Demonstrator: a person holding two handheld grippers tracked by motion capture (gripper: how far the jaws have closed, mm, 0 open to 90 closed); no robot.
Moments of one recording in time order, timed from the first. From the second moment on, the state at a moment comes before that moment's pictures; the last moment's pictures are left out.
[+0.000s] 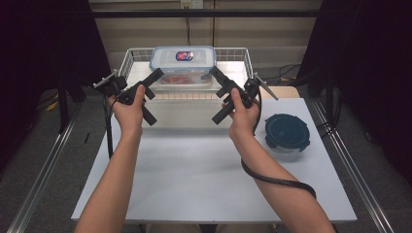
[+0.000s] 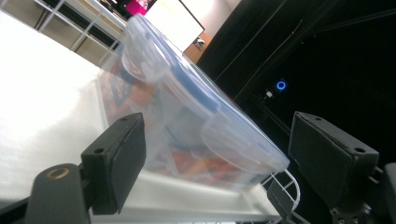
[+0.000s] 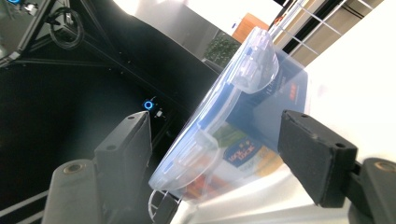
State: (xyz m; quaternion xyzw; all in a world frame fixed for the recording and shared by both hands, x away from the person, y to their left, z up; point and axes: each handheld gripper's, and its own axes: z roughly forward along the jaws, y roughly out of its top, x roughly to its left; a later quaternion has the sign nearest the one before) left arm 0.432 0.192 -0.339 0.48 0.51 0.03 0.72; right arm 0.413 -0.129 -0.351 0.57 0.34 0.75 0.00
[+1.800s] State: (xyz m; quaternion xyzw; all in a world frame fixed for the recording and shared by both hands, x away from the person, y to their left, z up) left arm 0.371 0.164 -0.414 0.56 0.51 -0.03 0.65; right arm 0.338 -0.200 -0.410 0.54 0.45 0.71 0.01
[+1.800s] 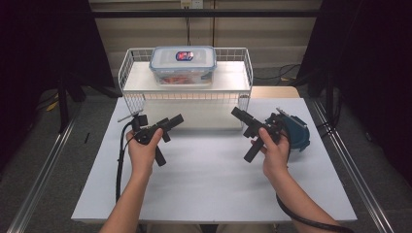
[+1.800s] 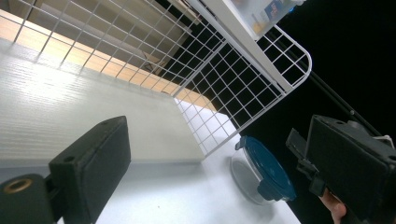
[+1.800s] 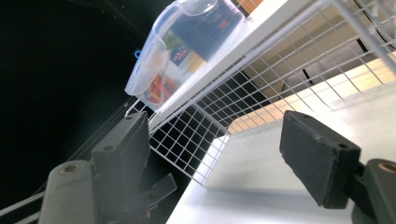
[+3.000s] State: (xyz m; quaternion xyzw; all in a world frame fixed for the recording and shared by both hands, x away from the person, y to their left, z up) left arm 0.364 0.160 -0.427 0.59 0.49 -0.06 0.64; right arm 0.333 -0.289 -0.418 0.60 0.50 0.62 0.09
